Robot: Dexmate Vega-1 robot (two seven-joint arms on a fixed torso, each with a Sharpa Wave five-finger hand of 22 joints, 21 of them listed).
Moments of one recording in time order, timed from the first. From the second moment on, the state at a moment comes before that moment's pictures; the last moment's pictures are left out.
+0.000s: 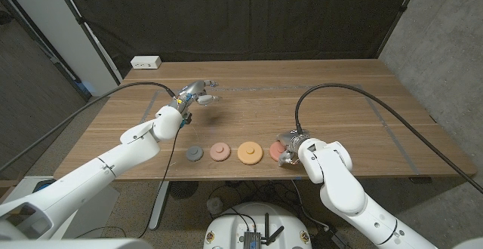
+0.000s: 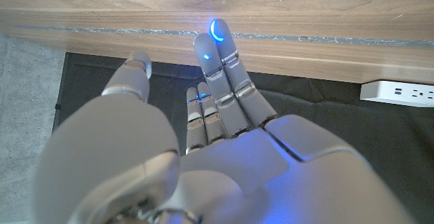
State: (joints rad) left arm 0.87 0.84 0.53 -1.80 0.24 0.20 0.23; left_hand 0.82 0.03 0.33 -0.16 0.26 0.40 0.02 0.21 0.21 0.40 -0.08 0.24 0.36 0.89 -0.12 1.30 0.55 0.77 -0.08 1.03 0.50; right arm -1.18 -0.56 -0.65 -2.28 -1.53 -0.50 0.99; right_hand 0.93 0.01 0.21 -0.15 0.24 0.16 -0.02 0.21 0.25 0.22 -0.07 0.21 0.50 0.72 -0.07 1.33 0.81 0.74 -0.08 1.30 0.23
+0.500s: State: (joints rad) left arm 0.87 0.83 0.54 -1.78 0.23 0.19 0.23; left_hand 0.82 0.03 0.33 -0.16 0.26 0.40 0.02 0.21 0.21 0.40 -0.08 0.24 0.37 0.89 -0.12 1.30 0.55 0.77 -0.08 1.04 0.49; right arm -1.17 -0.56 -0.66 -2.26 -1.52 -0.51 0.97; right_hand 0.92 0.02 0.22 -0.15 0.25 0.27 -0.05 0.26 0.24 0.34 -0.08 0.25 0.50 0.80 -0.09 1.38 0.84 0.79 -0.08 1.36 0.22
